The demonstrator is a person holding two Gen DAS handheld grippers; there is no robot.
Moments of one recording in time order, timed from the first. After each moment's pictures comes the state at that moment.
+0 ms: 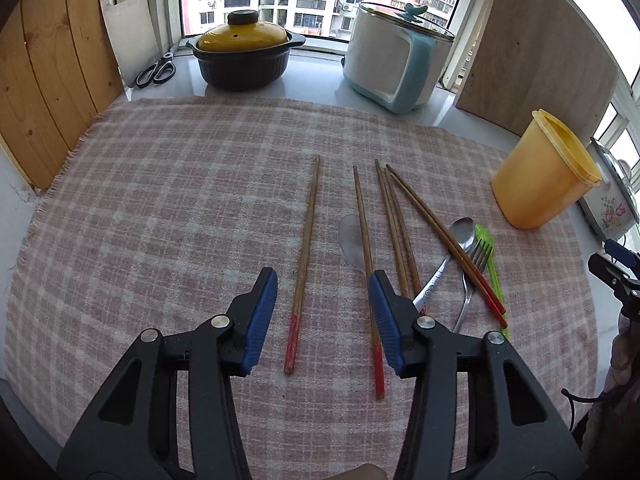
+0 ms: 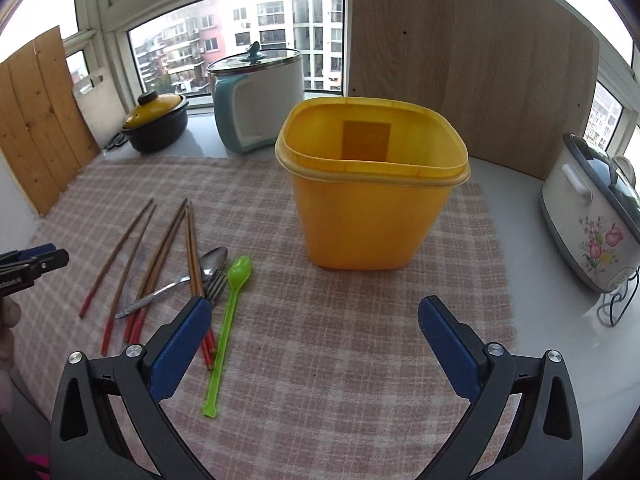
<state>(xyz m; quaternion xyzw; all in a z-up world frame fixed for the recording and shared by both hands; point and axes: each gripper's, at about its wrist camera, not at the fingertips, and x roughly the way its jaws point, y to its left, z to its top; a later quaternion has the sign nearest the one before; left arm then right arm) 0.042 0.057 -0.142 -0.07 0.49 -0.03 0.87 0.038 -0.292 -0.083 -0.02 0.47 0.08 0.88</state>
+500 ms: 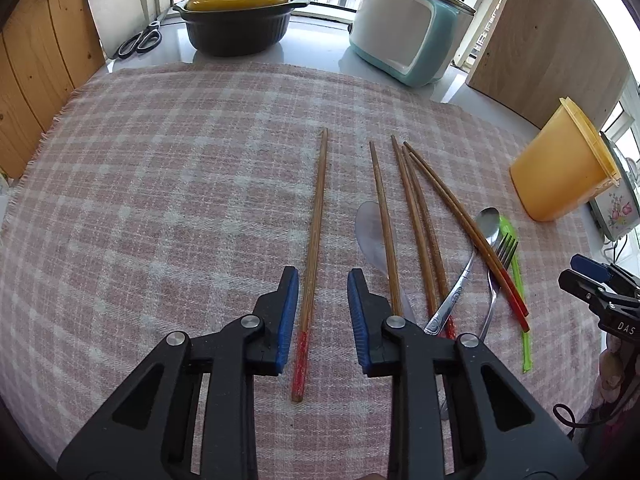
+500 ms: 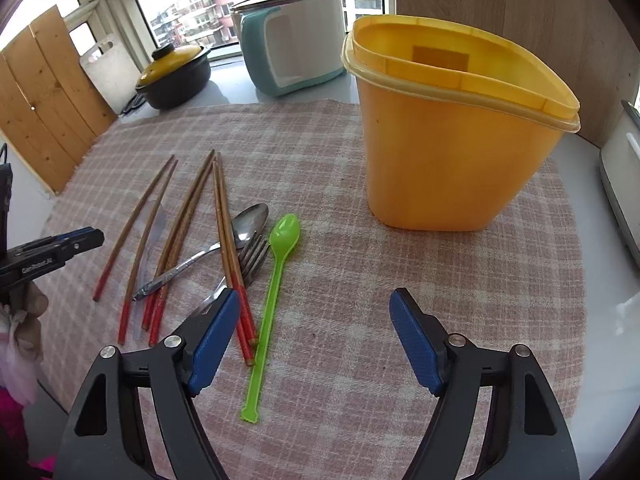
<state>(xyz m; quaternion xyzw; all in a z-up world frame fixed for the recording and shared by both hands) 0.072 0.063 -0.179 -0.08 0.53 -0.05 0.84 0.058 -0.257 -0.133 0.00 0.55 0.13 0.83</state>
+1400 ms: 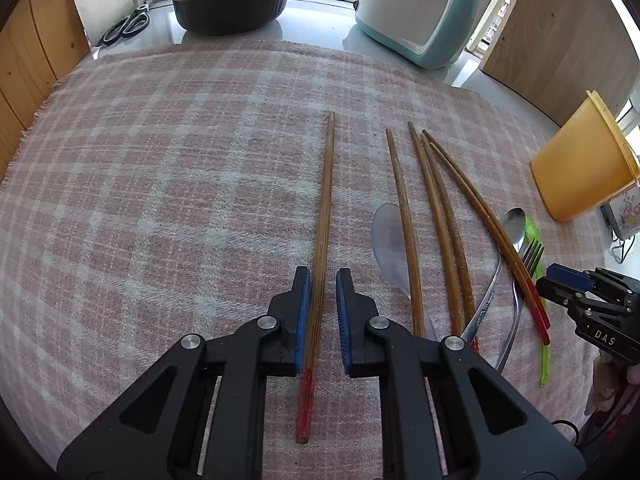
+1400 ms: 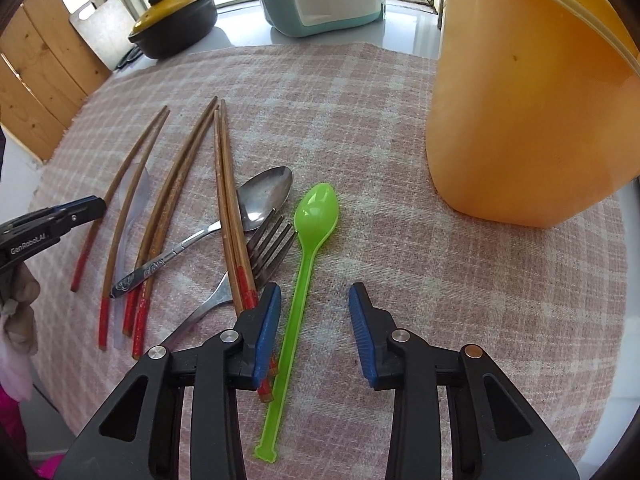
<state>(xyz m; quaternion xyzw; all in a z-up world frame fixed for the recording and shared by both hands) 0.099 0.061 -0.211 -0.07 0.55 -0.05 0.83 0.085 -0.225 -0.177 -0.03 0.60 0.14 0.79</state>
